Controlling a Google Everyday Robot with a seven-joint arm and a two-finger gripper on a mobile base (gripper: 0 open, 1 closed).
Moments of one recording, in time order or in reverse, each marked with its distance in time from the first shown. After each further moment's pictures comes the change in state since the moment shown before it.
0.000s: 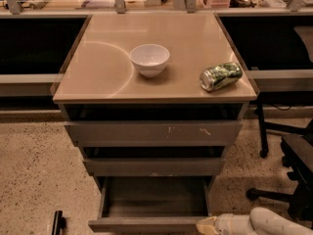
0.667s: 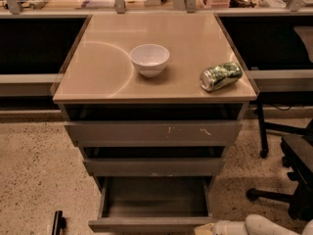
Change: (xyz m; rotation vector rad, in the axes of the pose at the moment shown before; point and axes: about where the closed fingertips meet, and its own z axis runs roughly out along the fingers) arm 0.044 -0.028 0.041 -0.026 -0.004 0.127
